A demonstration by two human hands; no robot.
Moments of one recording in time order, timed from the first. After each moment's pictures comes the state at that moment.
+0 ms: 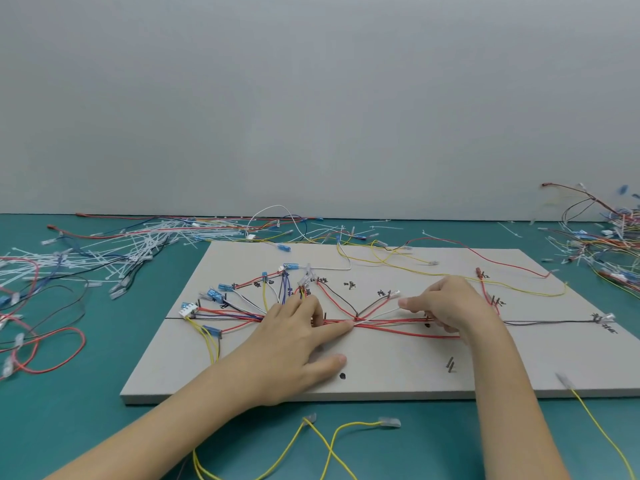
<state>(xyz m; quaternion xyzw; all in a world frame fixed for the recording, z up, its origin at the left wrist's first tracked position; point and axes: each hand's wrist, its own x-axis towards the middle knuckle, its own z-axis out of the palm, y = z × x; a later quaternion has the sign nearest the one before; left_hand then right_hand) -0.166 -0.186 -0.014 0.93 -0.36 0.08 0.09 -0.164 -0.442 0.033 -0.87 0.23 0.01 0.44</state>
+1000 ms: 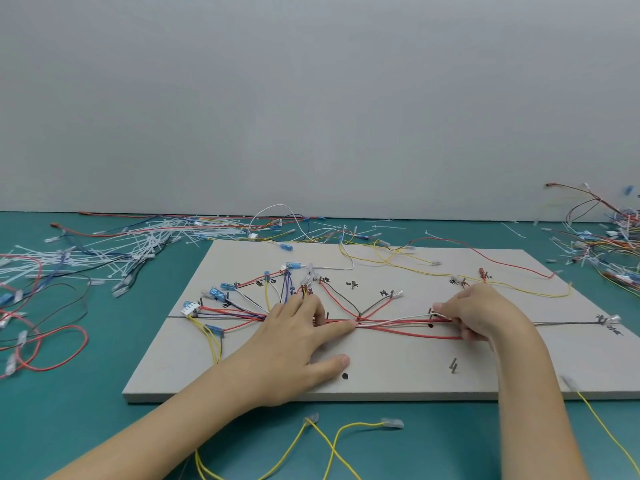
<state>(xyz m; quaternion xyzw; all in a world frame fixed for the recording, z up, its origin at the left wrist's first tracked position) -0.163 -0.186 -0.017 0.93 -0.36 0.09 0.10 -0.174 -0.463 0.037 -0.87 0.28 0.03 0.40</state>
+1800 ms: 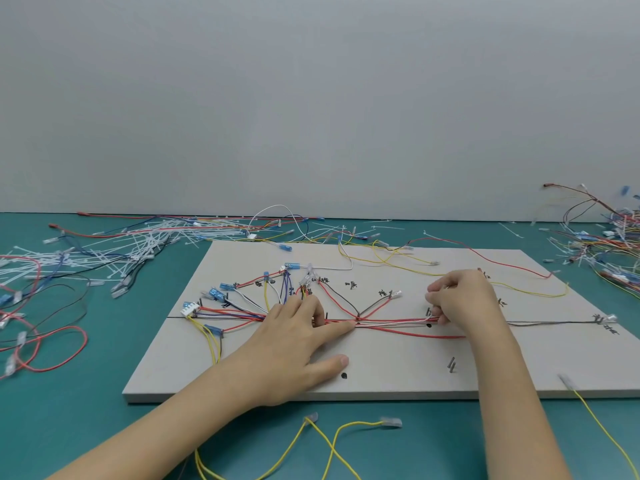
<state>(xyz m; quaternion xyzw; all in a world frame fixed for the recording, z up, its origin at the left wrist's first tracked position) -0.164 -0.186 -0.017 0.93 -0.36 0.08 0.09 -0.161 -0.451 0.024 -0.86 0.25 -0.13 0.42</state>
